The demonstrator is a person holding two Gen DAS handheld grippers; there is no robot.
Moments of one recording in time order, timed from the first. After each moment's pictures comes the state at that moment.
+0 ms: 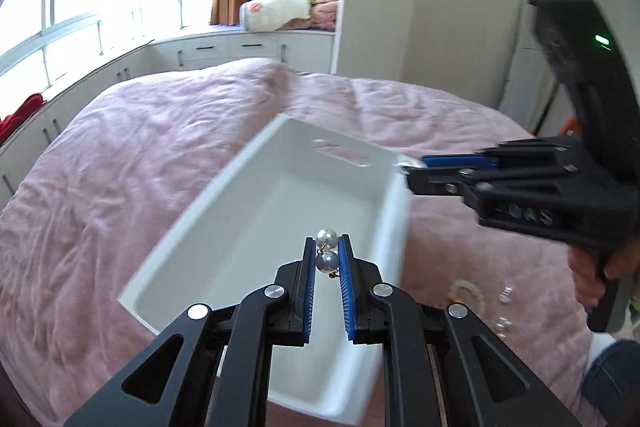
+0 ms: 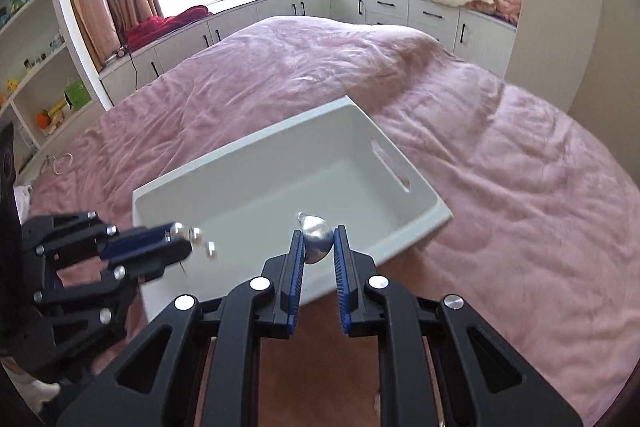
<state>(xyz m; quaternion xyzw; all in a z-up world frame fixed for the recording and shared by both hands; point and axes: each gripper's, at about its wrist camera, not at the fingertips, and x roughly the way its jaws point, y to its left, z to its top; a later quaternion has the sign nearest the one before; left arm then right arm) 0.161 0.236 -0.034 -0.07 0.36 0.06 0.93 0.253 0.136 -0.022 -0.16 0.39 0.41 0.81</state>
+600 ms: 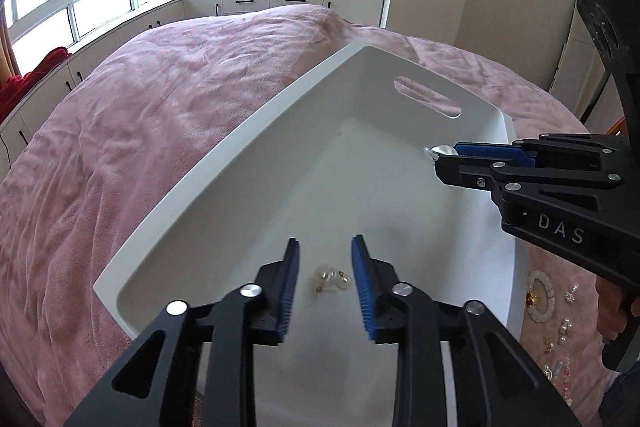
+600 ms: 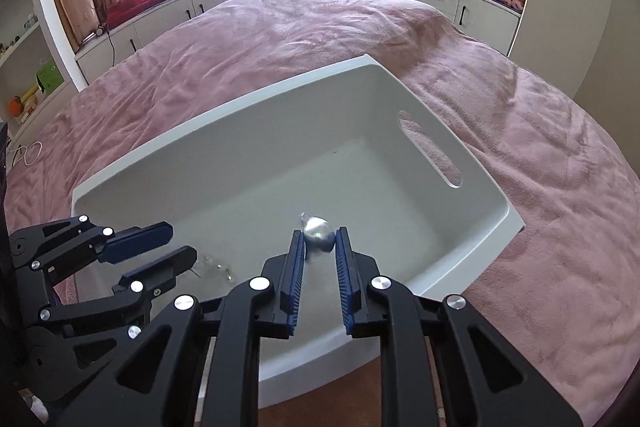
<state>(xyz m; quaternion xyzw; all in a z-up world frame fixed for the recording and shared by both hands) 0.187 0.274 -0.105 -0.09 0.41 0.12 0.90 0.269 0.192 -0.086 -0.18 0.41 0.38 0.81</state>
